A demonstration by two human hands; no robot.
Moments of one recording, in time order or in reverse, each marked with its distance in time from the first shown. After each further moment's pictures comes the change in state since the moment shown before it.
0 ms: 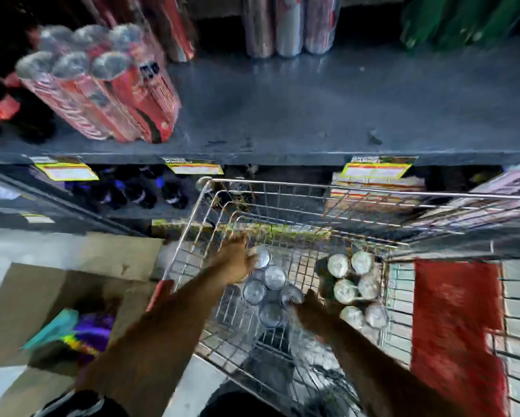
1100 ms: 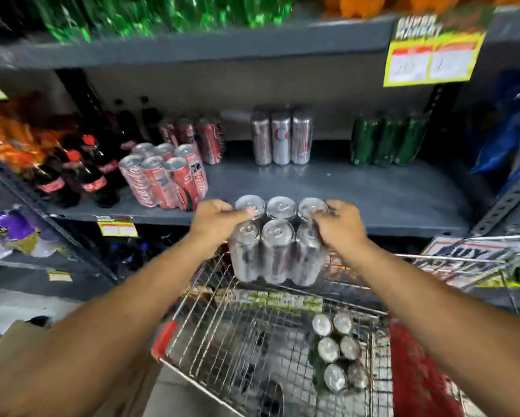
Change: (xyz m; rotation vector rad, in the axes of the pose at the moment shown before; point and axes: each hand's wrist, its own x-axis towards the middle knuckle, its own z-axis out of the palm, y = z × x) left_hand -0.123 0.071 -0.197 -1.031 0.642 0.067; right_hand -0.105 -0.228 -0.120 -0.053 0.584 -0.638
